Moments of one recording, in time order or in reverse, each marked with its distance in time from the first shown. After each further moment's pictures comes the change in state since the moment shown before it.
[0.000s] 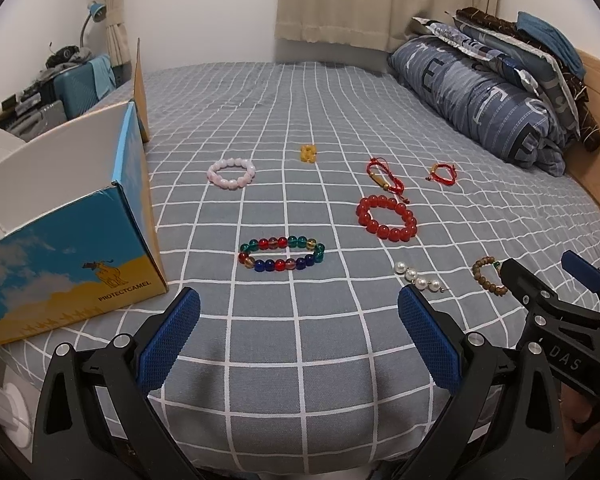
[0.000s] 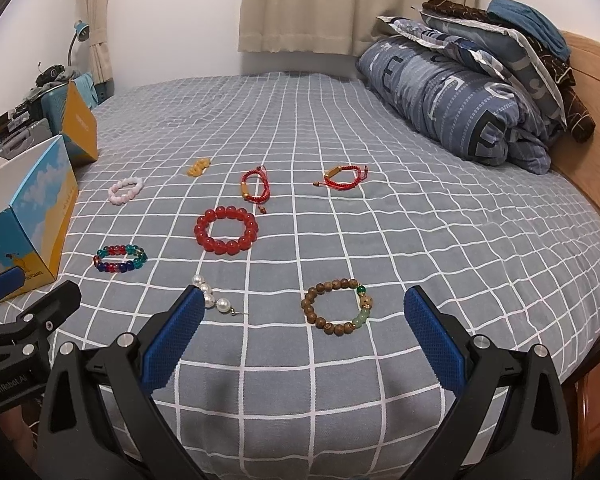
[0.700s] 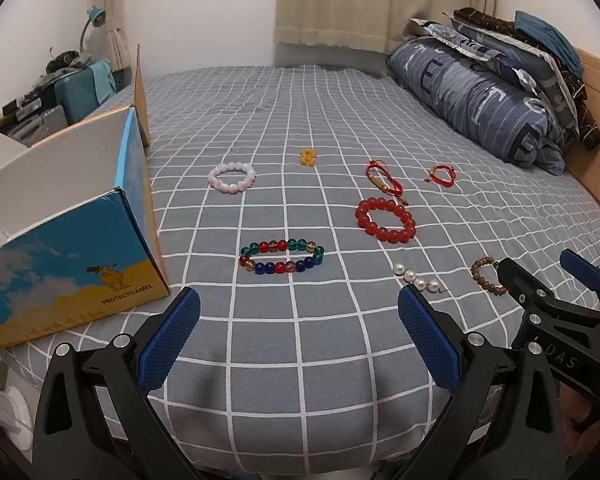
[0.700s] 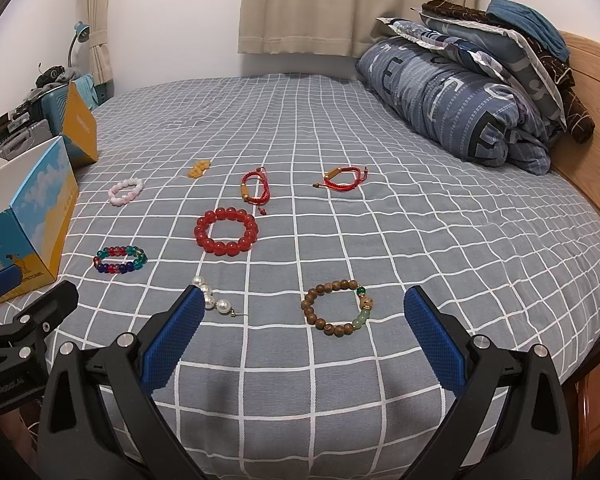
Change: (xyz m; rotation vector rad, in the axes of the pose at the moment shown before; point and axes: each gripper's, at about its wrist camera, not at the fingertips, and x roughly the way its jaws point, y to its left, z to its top) left arm -0.005 -0.001 0.002 0.009 -0.009 0.007; right arm -0.001 0.001 0.001 0.002 -0.003 -0.002
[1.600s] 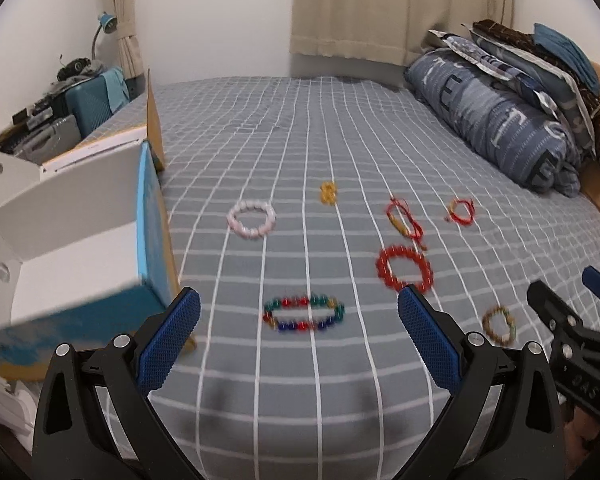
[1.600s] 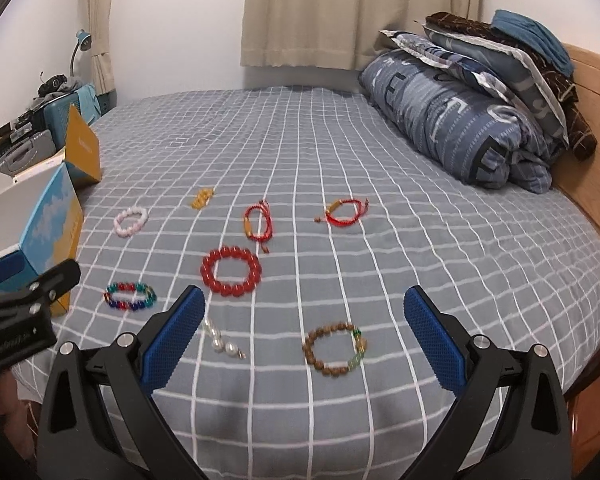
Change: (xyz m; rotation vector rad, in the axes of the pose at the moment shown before) left arm 0.005 0.011 0.061 -0.019 -0.009 0.055; right arm -0.009 0.000 0.048 -0.012 -0.019 0.013
